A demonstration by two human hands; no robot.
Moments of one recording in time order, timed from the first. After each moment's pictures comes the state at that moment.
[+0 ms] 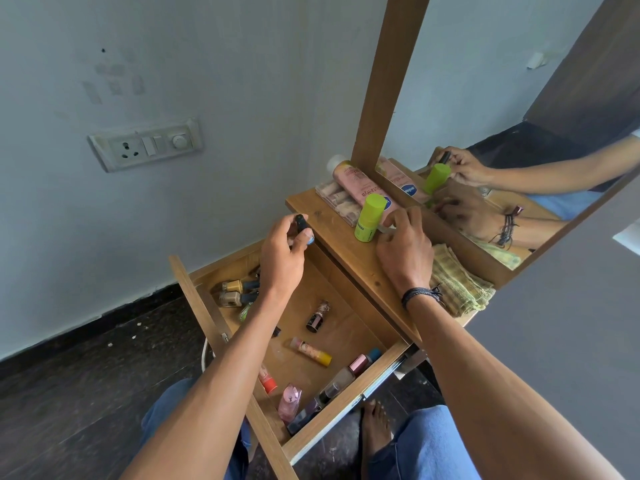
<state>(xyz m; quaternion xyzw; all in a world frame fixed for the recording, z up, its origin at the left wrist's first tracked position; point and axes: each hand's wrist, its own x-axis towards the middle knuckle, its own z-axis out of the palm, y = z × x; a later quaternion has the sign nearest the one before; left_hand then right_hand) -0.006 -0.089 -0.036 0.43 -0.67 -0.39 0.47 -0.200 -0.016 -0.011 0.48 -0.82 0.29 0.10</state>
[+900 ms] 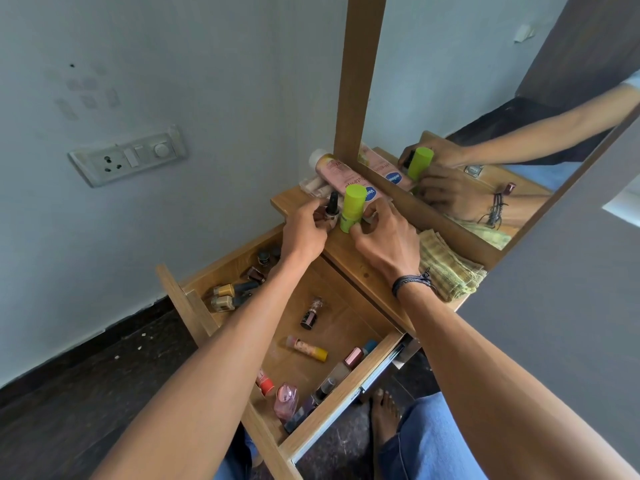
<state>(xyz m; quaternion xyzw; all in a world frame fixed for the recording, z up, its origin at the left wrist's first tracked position) -0.071 -0.113 -0.017 0.43 -0.74 -0.38 0.33 -0.198 -0.011 -0.002 0.48 -0.82 0.31 0.02</state>
